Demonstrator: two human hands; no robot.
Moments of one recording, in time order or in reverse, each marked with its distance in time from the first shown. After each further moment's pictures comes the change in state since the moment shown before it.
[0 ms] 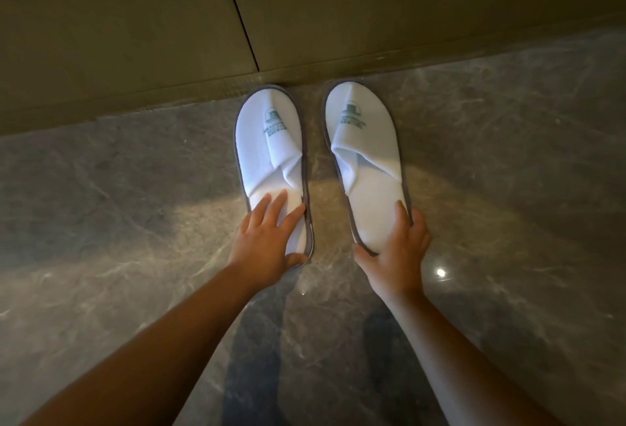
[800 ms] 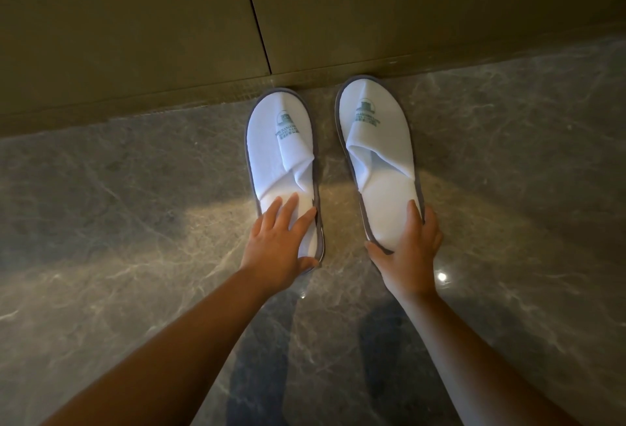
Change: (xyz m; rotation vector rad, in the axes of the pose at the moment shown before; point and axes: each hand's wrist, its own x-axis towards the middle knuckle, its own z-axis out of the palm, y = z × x) left_hand -0.002 0.003 -0.006 -0.016 -0.043 -0.013; right_hand 0.009 -0.001 0.002 -0.015 0.000 0.025
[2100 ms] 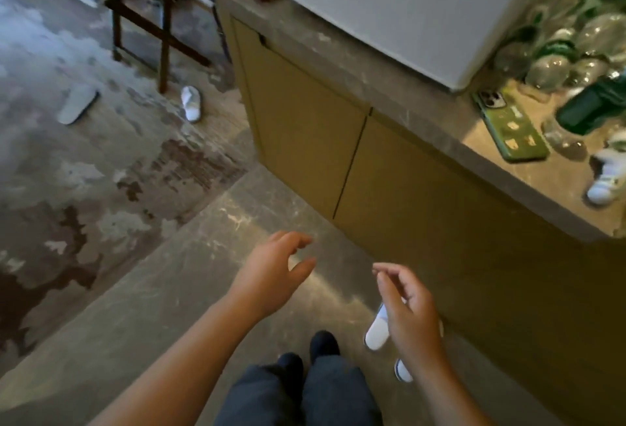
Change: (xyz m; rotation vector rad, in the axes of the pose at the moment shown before) left_hand -0.625 -0.050 -0.577 -0.856 0.727 -0.666; right_hand -0.353 -0.624 -0.457 0.373 -0.806 -0.608
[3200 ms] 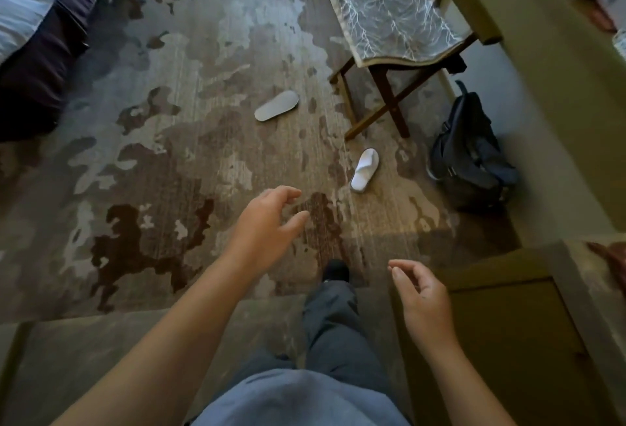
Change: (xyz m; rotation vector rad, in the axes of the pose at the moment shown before) left_hand 0.248 -0.337 -0.417 -0.224 0.714 -0.487; right_hand 0.388 -0.225 0.487 -0.324 -0.638 -0.213
